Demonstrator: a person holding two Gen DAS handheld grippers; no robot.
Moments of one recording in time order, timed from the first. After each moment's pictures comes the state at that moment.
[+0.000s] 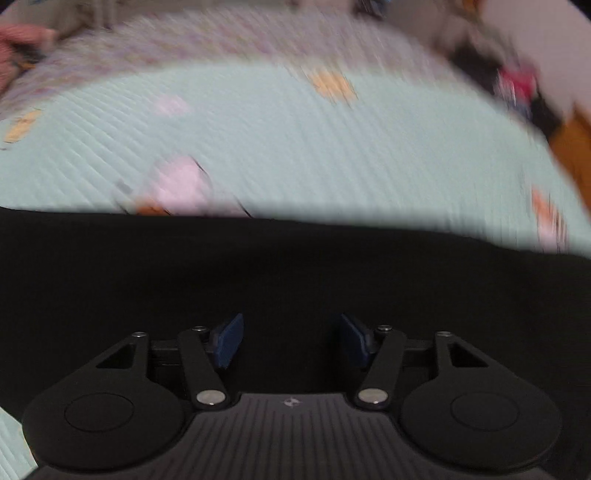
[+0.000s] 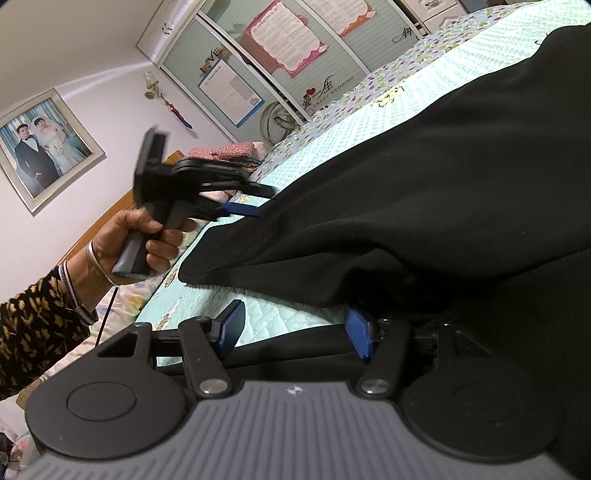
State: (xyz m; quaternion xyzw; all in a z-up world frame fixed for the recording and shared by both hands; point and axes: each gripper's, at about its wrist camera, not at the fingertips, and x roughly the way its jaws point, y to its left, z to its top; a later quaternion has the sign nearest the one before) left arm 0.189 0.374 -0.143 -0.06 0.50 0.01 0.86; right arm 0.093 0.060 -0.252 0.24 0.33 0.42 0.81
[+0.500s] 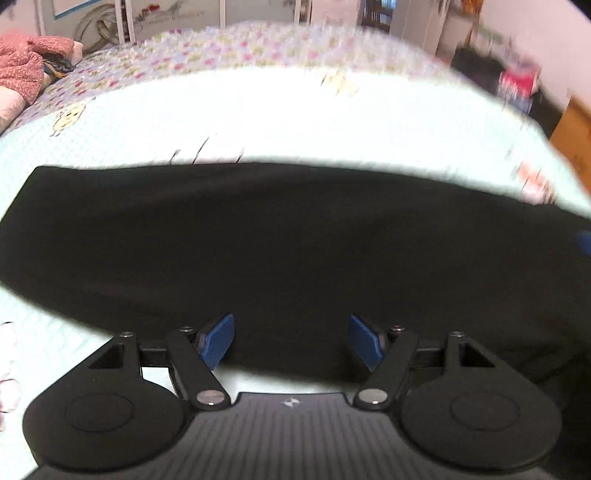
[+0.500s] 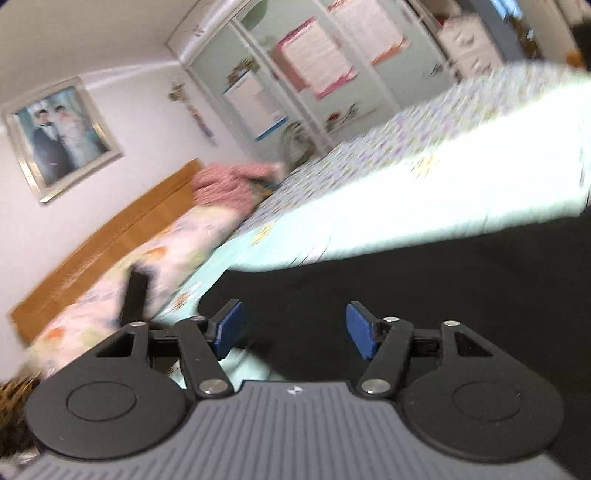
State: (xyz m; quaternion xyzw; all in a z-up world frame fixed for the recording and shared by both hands) left arm 0.100 0.379 -0.123 -0.07 0.44 0.05 0.89; right arm 0.165 0.072 -0.140 0.18 0.29 0.42 0.84
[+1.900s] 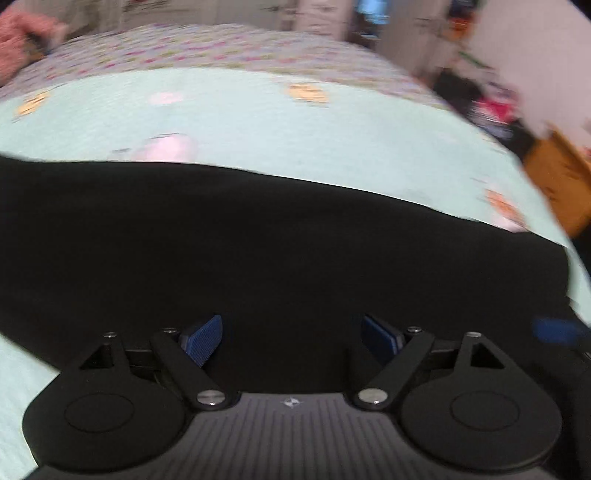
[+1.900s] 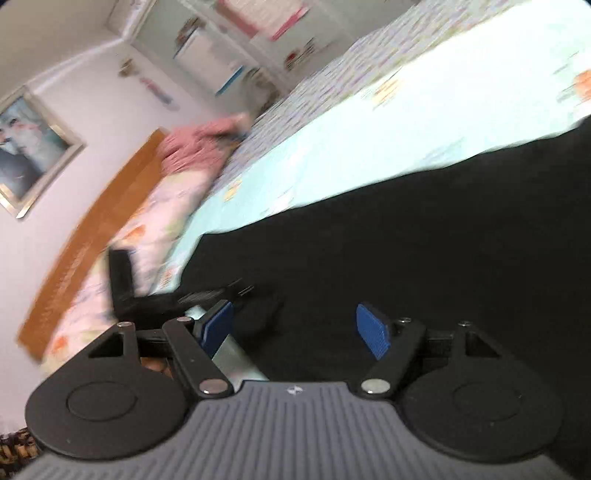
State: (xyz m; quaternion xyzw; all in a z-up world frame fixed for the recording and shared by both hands) left arm 0.149 0.356 -0.151 -0.12 0.43 -0.03 0.90; right arm 0.182 0.040 -0.171 0.22 0.41 0.39 0.79
